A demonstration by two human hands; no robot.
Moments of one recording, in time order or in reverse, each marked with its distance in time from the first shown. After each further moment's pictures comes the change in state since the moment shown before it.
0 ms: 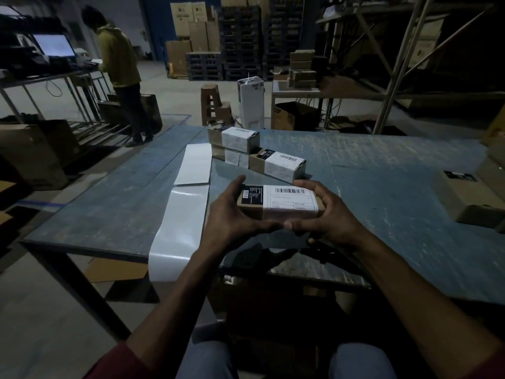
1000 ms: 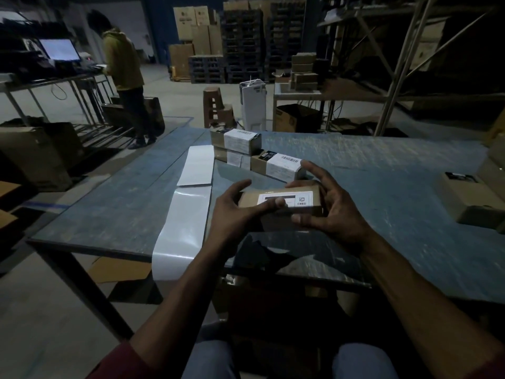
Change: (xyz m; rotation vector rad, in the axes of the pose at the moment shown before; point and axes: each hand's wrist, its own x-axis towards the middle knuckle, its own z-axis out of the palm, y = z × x) left_hand -0.004 0.021 0.005 -0.453 0.084 -0.188; right_hand -0.005 -0.014 -0.002 0.030 -0.047 -0.221
